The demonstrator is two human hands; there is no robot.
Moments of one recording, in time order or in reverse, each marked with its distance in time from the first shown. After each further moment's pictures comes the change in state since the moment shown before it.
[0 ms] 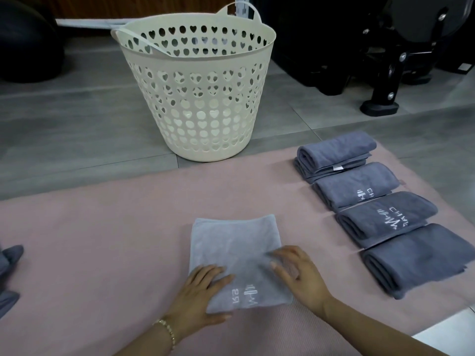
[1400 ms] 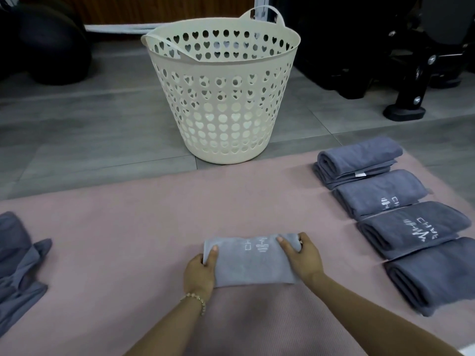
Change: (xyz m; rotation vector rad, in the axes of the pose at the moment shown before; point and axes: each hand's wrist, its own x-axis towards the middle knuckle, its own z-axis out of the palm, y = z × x) left_hand 0.032 -0.005 -0.035 -0.882 0.559 -0.990; right_hand 0.060 -0.021 0.031 0.189 0.129 0.446
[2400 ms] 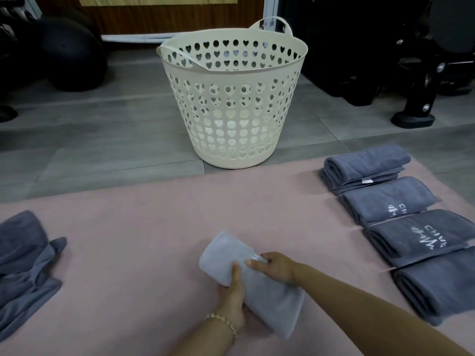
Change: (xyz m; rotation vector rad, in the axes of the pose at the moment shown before) left_hand -0.053 0.022 0.039 -0.775 -0.209 -0.525; right_hand -0.009 -0.038 0.029 -0.402 -0.740 -0.027
